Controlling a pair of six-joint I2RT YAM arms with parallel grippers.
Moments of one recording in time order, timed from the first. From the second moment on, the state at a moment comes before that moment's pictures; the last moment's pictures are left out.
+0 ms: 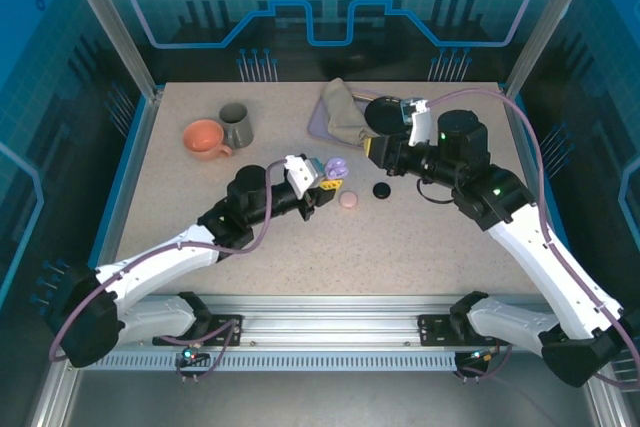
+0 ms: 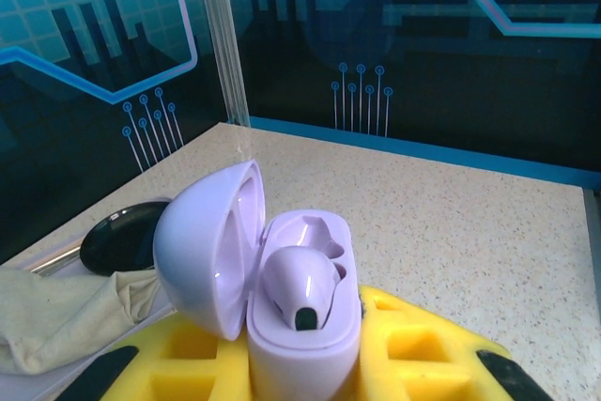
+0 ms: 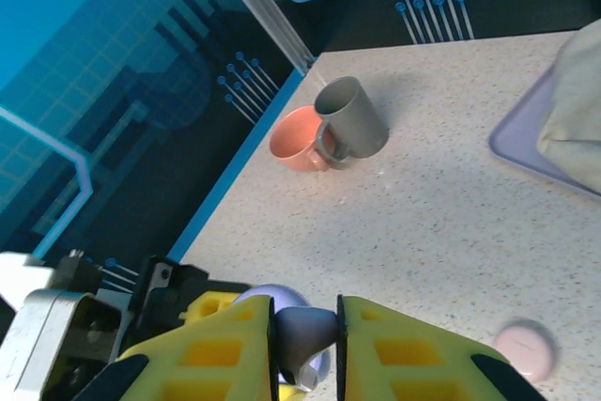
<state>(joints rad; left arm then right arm) -0.71 1.16 0.72 0.35 0.28 0.11 0.54 1.07 1.24 -0.52 -0.29 0.51</state>
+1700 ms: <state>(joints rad) -0.71 1.17 0.73 0.37 0.28 0.10 0.75 1.19 1.25 -0.54 -0.09 0.46</state>
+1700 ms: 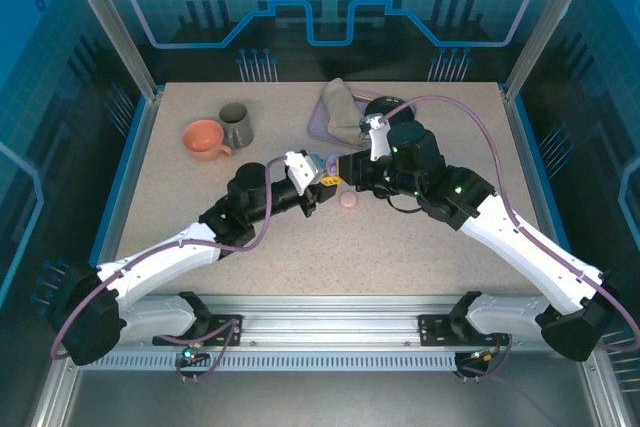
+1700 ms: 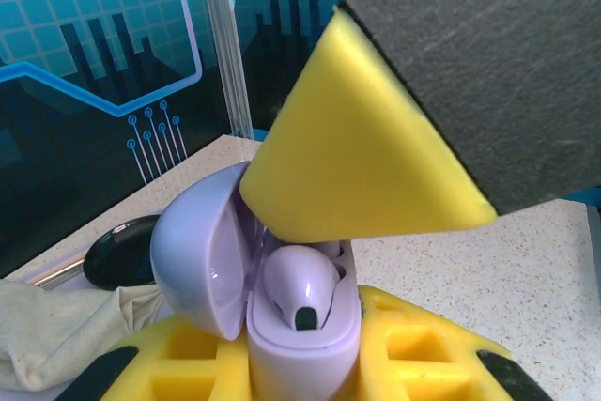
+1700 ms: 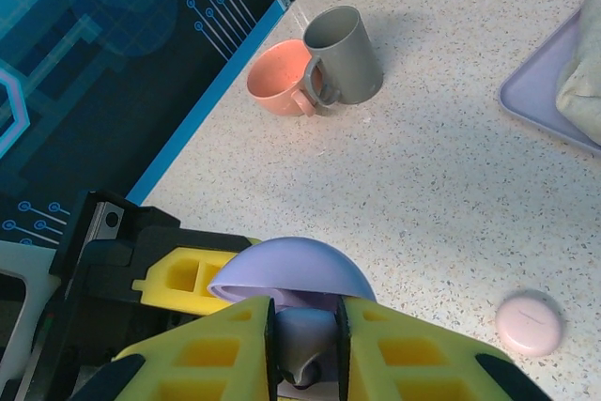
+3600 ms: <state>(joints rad) -0.71 1.12 0.74 0.37 0.42 0.18 0.45 1.30 1.40 -0.71 -1.03 0.18</state>
